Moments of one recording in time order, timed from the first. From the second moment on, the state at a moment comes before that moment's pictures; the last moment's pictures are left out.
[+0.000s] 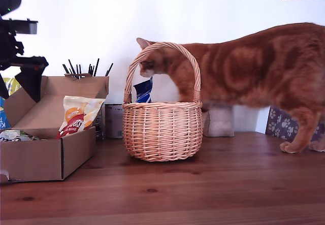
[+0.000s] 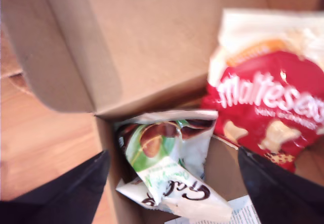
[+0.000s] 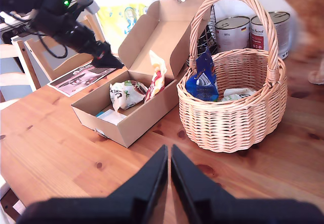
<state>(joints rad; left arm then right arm) -0.04 1.69 1.31 -0.55 0.01 0.19 0.28 0.54 0.49 -0.19 -0.52 0.05</state>
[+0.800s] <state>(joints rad) -0.04 1.99 1.50 -0.78 -0.01 0.13 0.28 0.54 0.49 -0.19 -0.52 0.05</state>
